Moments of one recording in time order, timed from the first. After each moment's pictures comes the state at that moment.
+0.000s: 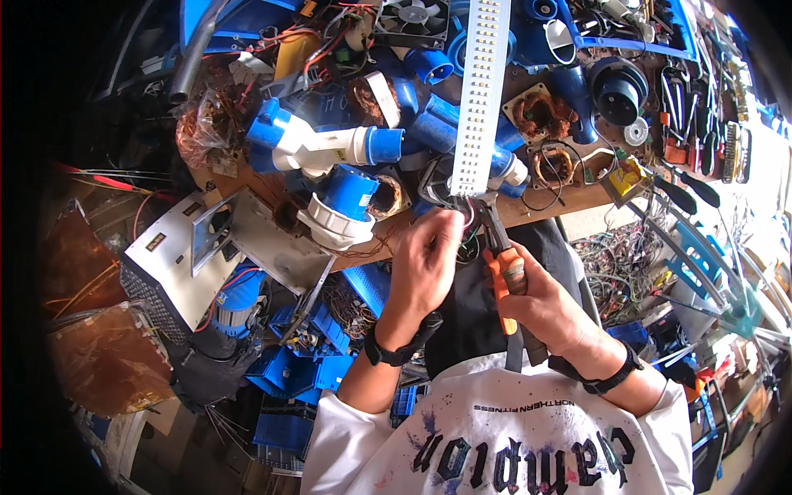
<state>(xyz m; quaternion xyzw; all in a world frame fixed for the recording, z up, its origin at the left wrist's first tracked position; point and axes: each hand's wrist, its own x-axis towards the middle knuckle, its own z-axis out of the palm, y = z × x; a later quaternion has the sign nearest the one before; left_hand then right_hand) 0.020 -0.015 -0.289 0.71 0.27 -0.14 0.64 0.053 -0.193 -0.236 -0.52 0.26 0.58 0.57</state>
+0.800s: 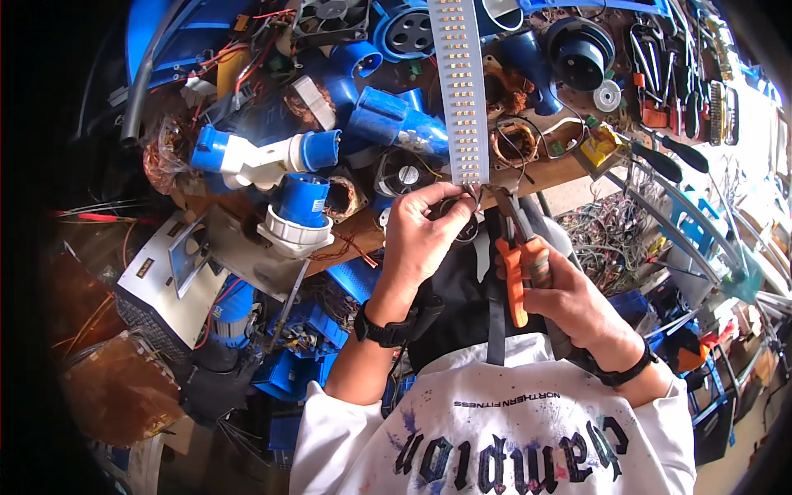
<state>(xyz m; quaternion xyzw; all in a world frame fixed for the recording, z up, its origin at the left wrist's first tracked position) 0.050 -0.060 -0.316 0.63 0.27 -0.26 0.68 0.065 -0.259 -0.231 -0.50 0.30 0.56 0.59</state>
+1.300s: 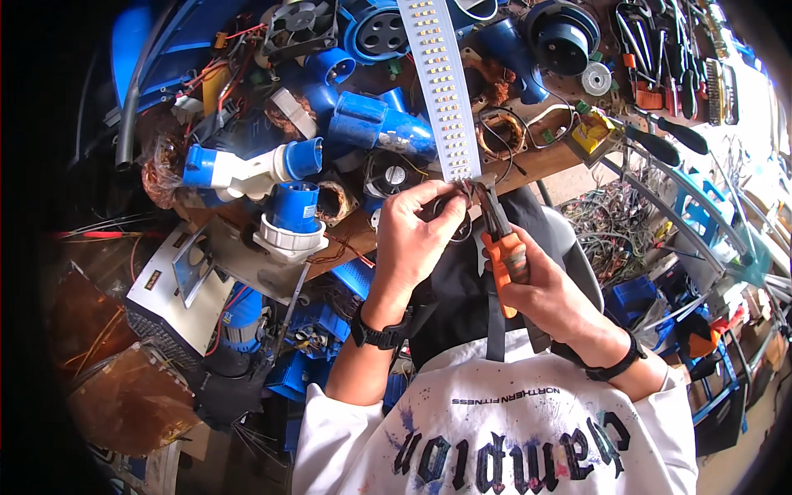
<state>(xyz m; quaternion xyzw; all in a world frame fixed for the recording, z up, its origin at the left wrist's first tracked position) 0.056 -0.068 -0.310 0.69 0.22 -0.26 0.64 0.053 -0.257 -0.243 -0.49 0.28 0.55 0.61</state>
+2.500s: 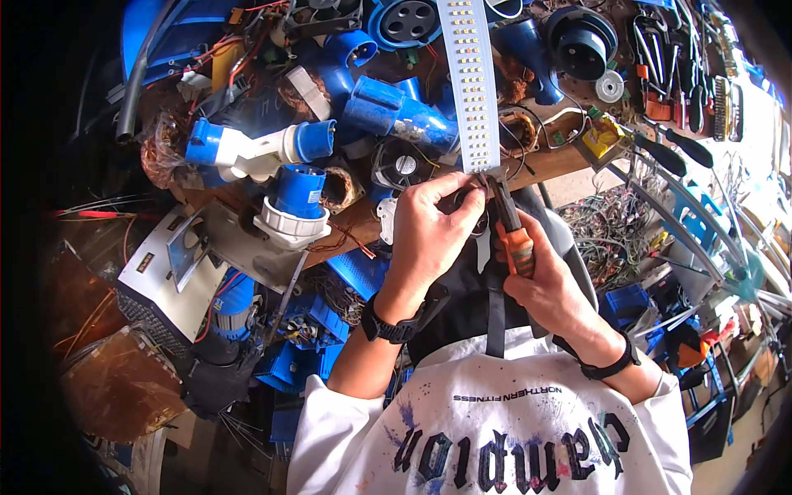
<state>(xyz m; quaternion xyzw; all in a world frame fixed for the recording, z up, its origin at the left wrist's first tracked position) 0.055 -0.074 -0.306 0.70 0.23 -0.23 0.64 0.042 -0.251 -0.253 -0.63 0.19 0.49 0.58</state>
